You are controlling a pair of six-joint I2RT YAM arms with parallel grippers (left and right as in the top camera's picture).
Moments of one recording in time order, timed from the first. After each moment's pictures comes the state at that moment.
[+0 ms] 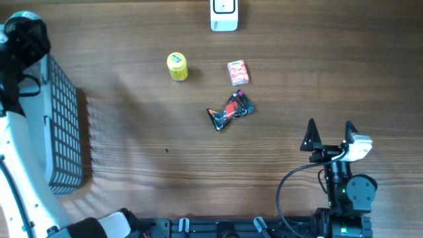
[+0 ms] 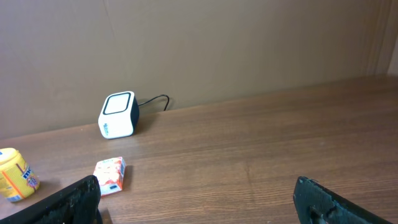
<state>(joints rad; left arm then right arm) 0.47 1.44 1.60 -0.70 0.31 -0.22 -0.08 0.02 0.01 0.00 -0.08 0.18</state>
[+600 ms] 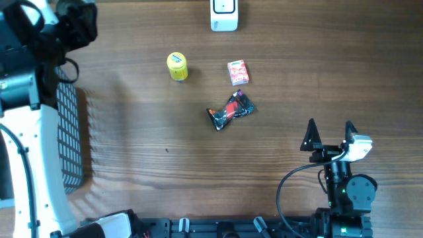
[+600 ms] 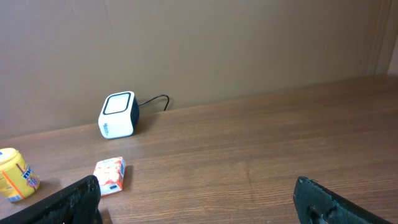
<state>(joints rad) 0.21 1.43 1.60 -0.63 0.31 -0.22 -0.08 0.02 0.01 0.00 -0.08 0.18</state>
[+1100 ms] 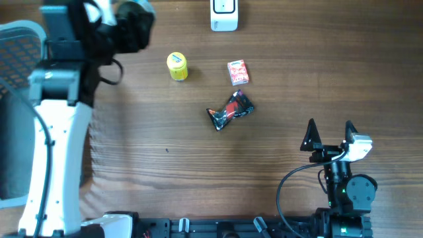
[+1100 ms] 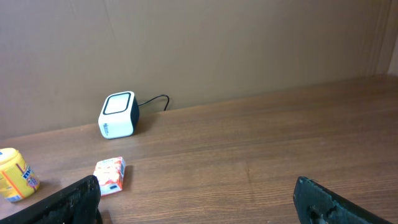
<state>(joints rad) -0.07 1.47 1.61 -0.72 0.28 -0.22 -0.08 0.02 0.01 0.00 -0.08 0.18</state>
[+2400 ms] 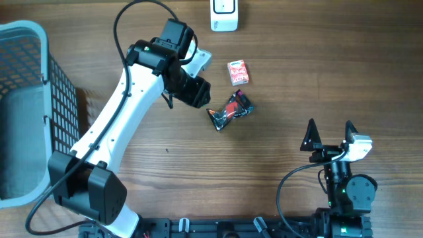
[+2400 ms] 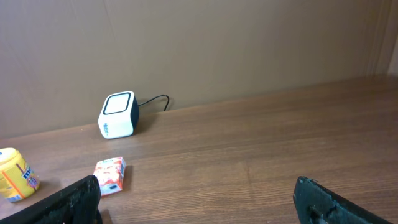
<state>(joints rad) -0.39 1.76 1.61 -1.17 0.24 0.13 -0.08 0.02 0.01 0.00 -0.08 0.18</state>
